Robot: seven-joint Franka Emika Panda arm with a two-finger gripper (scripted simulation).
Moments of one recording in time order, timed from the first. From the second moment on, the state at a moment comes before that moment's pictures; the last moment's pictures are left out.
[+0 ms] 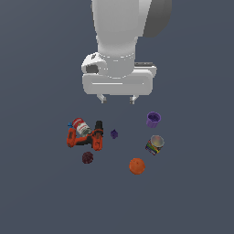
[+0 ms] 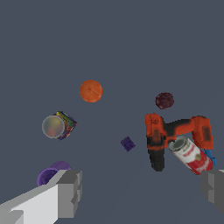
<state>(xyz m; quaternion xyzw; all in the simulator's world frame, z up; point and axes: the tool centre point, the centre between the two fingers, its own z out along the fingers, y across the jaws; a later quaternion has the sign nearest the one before) 0.010 0.004 0.325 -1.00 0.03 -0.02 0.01</state>
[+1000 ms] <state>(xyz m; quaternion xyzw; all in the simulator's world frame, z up) 0.011 0.029 0.324 -1.00 0.02 -0.02 0.01</state>
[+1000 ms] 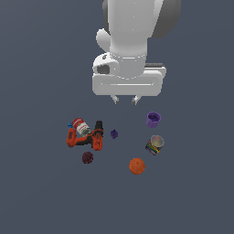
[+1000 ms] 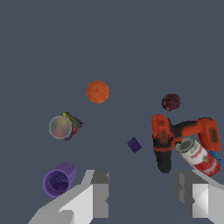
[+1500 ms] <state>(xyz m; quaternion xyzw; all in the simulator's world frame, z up) 0.008 0.055 0.294 -1.00 0.06 -0.02 -0.02</state>
